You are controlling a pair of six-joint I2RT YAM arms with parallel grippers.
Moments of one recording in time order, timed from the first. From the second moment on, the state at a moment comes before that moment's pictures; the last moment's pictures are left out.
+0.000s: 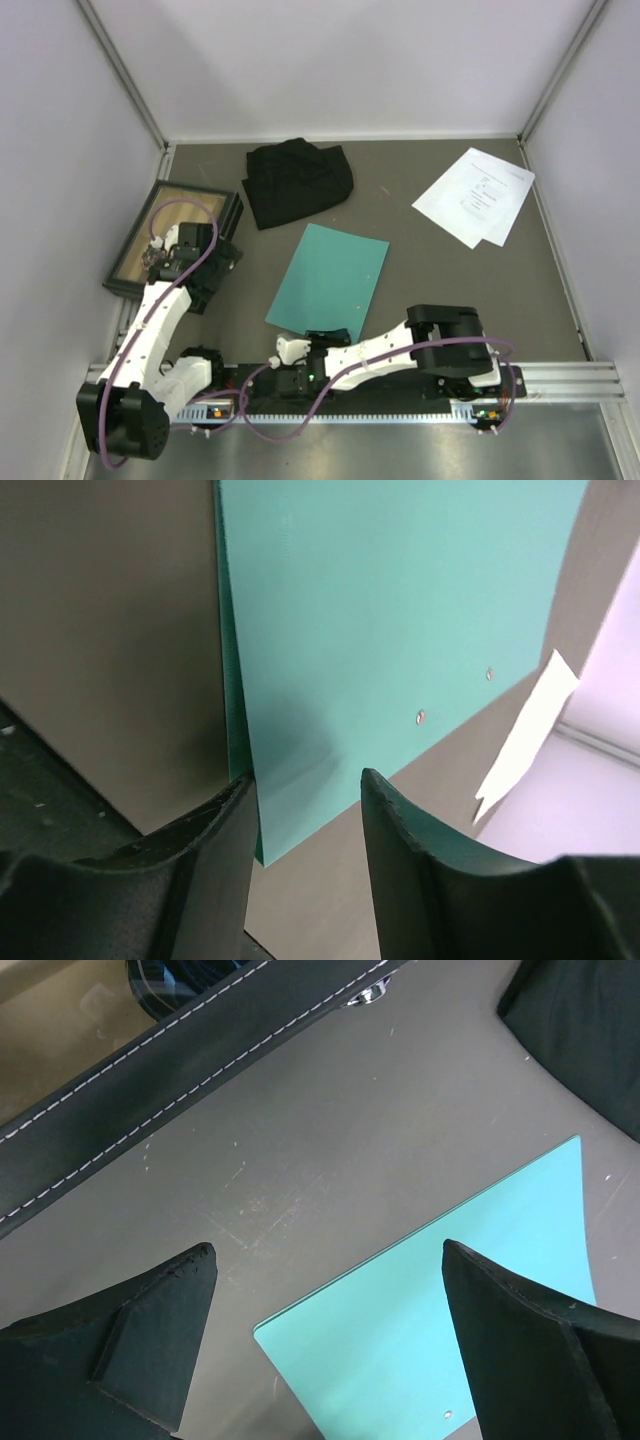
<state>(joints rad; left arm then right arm) -0.09 0.96 0.75 -0.75 -0.15 -1.00 1.66 1.98 1.24 -0.84 0.83 0.23</state>
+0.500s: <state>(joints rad) -0.09 0.96 0.74 -0.72 -0.11 -0.97 1.62 2.08 1.20 -0.83 1.05 0.28</state>
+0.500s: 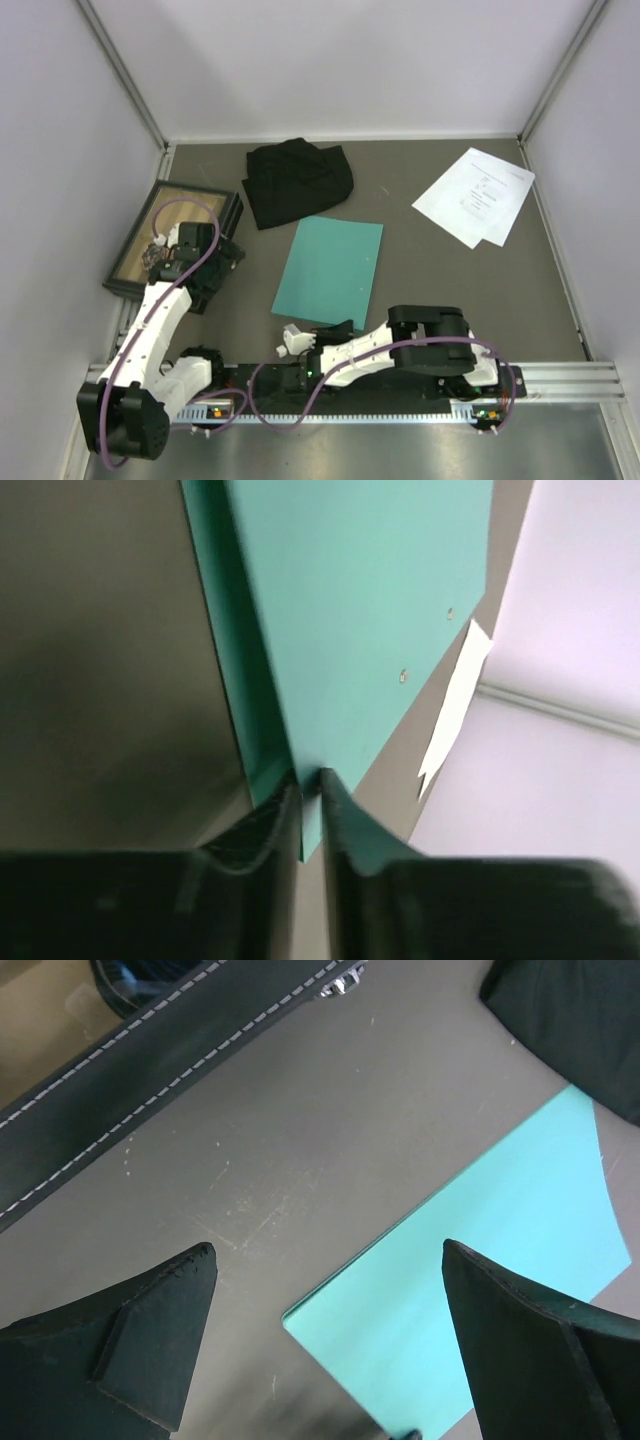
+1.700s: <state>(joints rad) -0.19 0.96 0.30 0.01 0.57 -1.16 1.57 1.81 1.05 -0.72 1.10 0.48</state>
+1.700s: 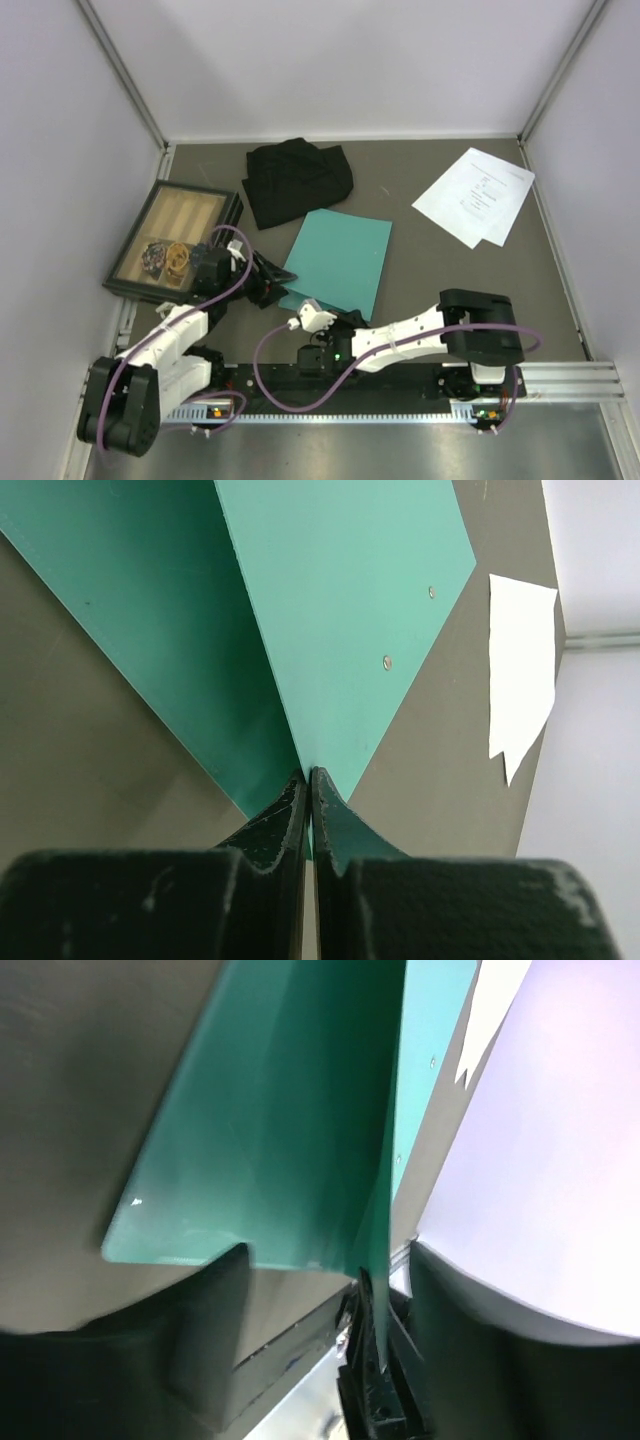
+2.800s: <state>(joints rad) -0.52 0.94 0.83 -0.51 0.20 -0.68 0.98 1.26 1.34 -0.90 0.40 0.78</state>
